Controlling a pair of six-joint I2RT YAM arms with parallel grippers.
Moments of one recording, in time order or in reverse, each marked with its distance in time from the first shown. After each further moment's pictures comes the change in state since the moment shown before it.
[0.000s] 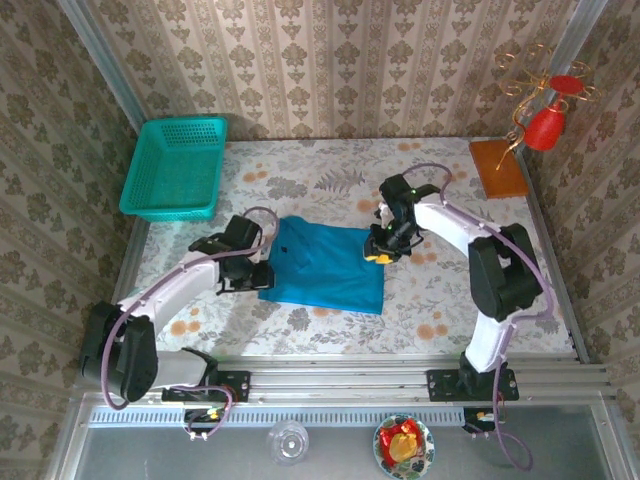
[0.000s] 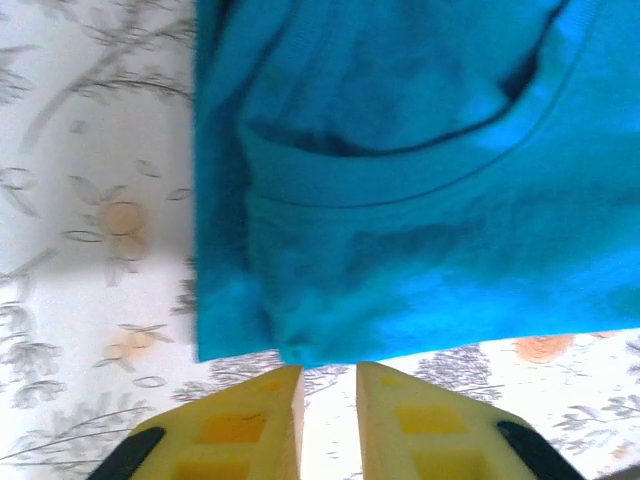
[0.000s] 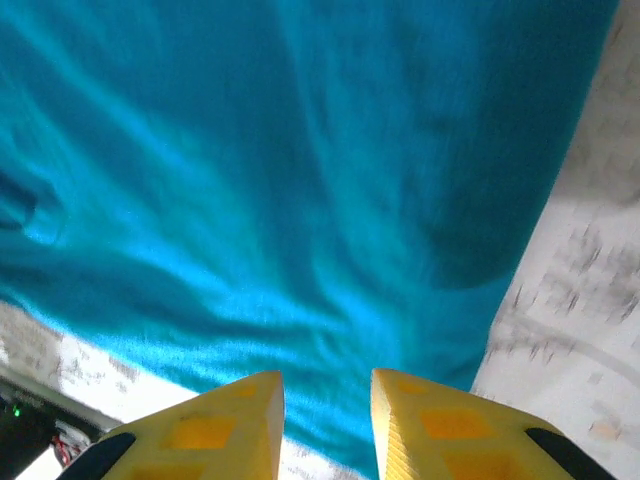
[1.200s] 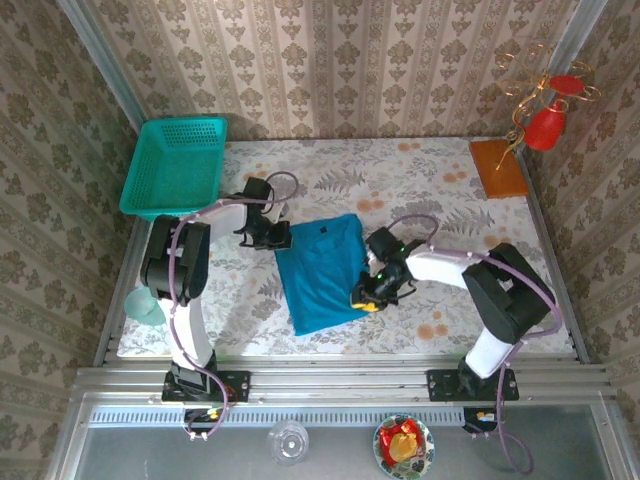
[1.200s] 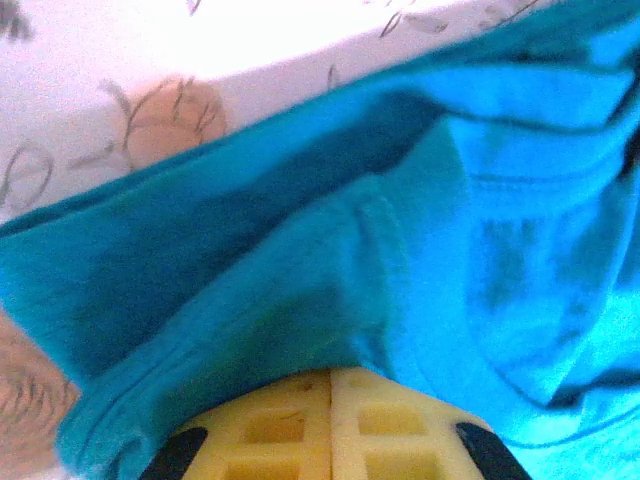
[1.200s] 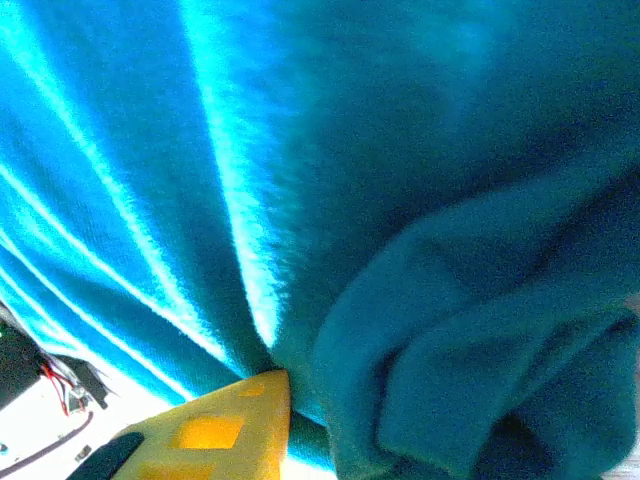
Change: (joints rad) left arm 0.153 0.653 0.475 0.135 0.207 0.214; right arm 0.304 -0.201 -0.550 0.468 -0.132 0.359
